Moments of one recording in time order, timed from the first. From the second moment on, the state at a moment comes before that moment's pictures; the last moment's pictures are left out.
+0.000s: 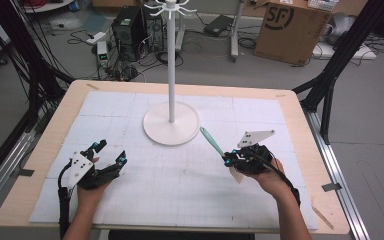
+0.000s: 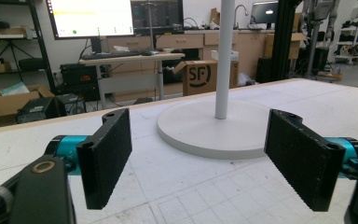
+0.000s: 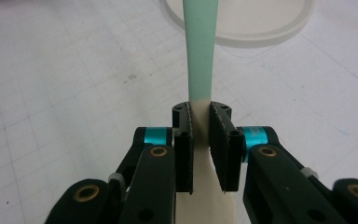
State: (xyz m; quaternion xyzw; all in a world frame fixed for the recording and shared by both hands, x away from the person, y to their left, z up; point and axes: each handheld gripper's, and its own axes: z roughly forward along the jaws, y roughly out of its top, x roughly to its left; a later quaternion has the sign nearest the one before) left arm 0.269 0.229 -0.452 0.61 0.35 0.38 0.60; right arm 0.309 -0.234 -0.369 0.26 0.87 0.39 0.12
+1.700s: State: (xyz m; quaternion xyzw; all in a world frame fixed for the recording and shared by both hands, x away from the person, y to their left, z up) left arm 0.269 0.229 -0.452 0.61 0.35 0.38 0.60; right arm 0.290 -0.257 -0.380 0.30 0.70 0.61 0.22
